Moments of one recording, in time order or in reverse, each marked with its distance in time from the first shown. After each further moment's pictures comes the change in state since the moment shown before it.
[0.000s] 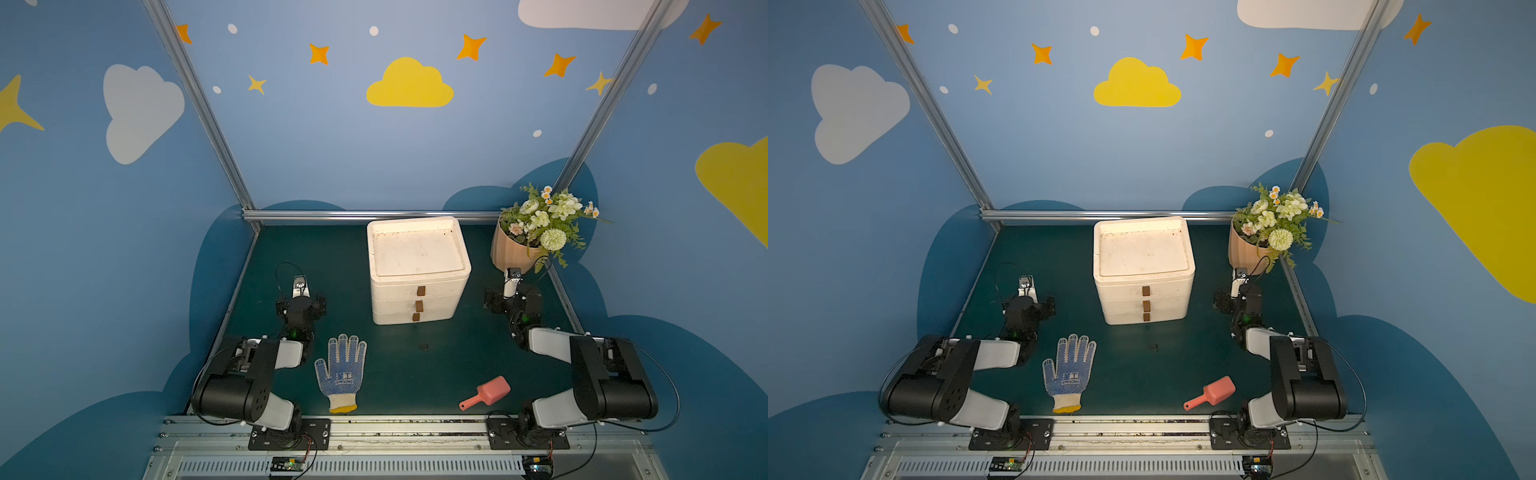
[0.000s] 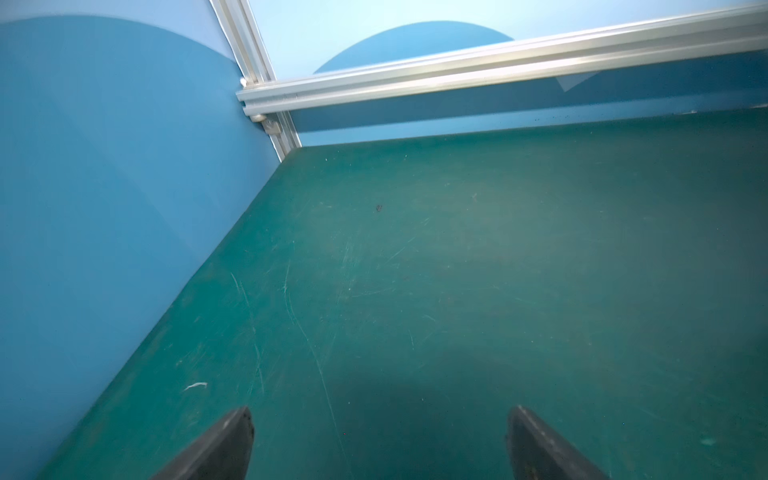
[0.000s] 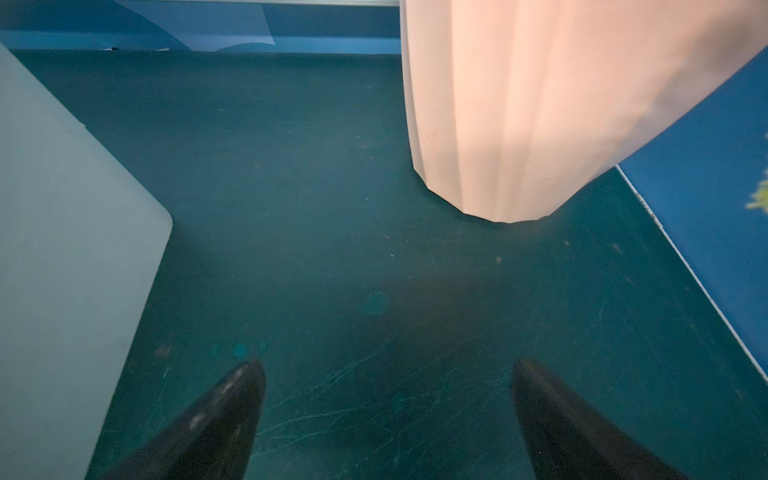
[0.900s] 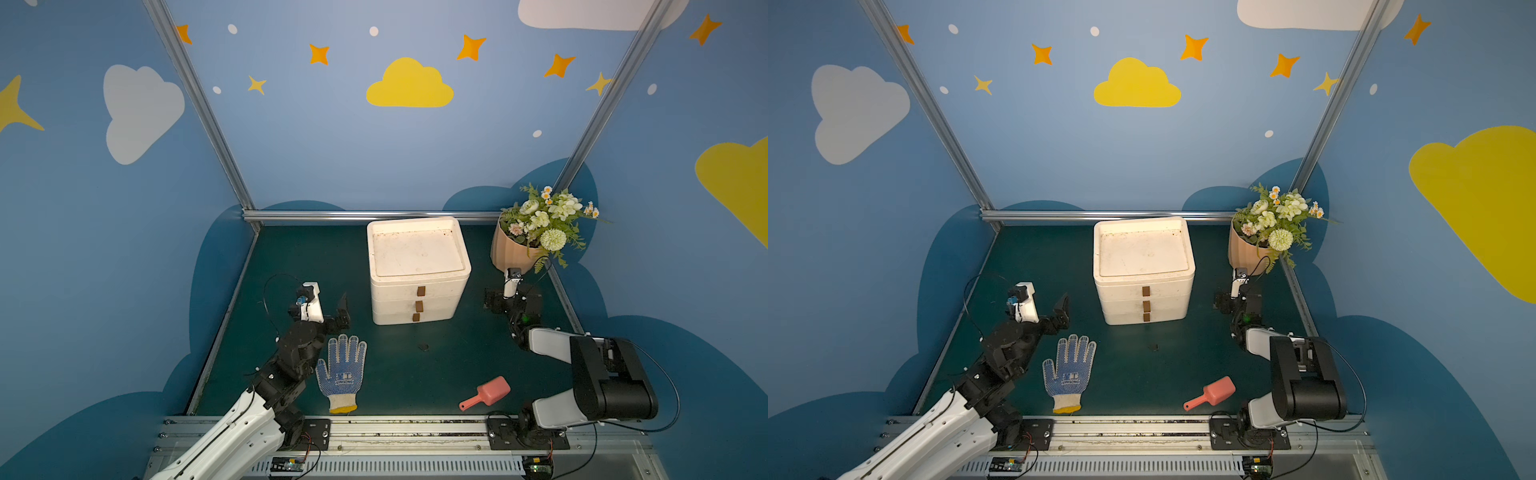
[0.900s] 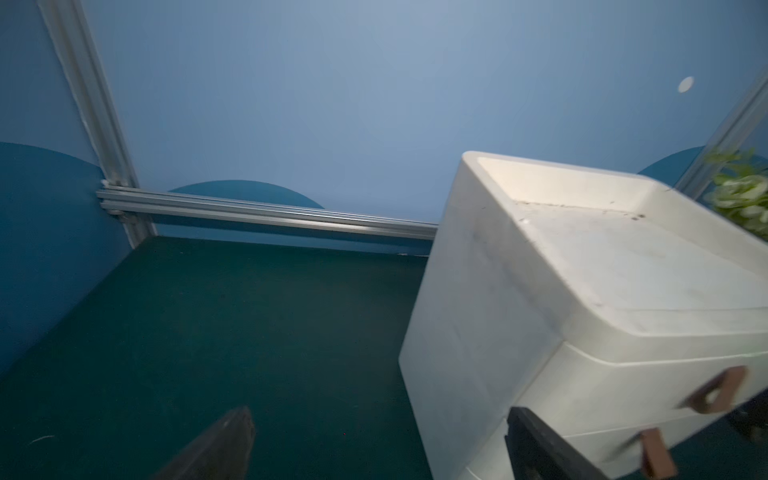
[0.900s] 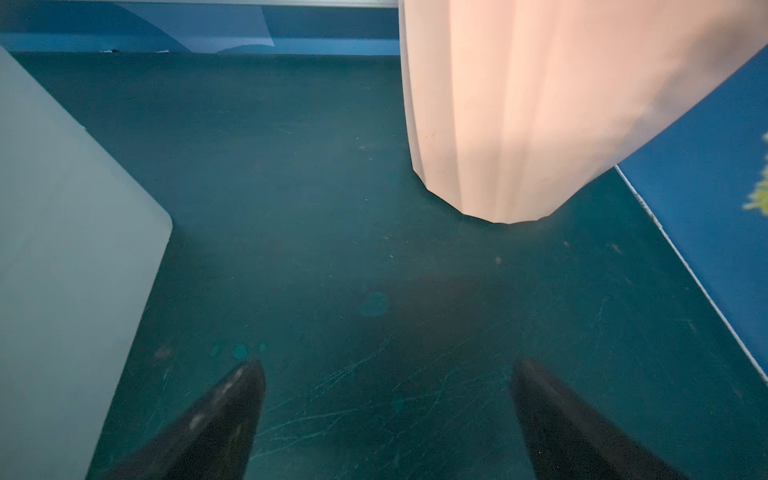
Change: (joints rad) left arm -0.477 -0.879 0.007 -0.674 -0.145 -0.221; right arm 0.000 0.000 0.000 0.001 0.000 0.002
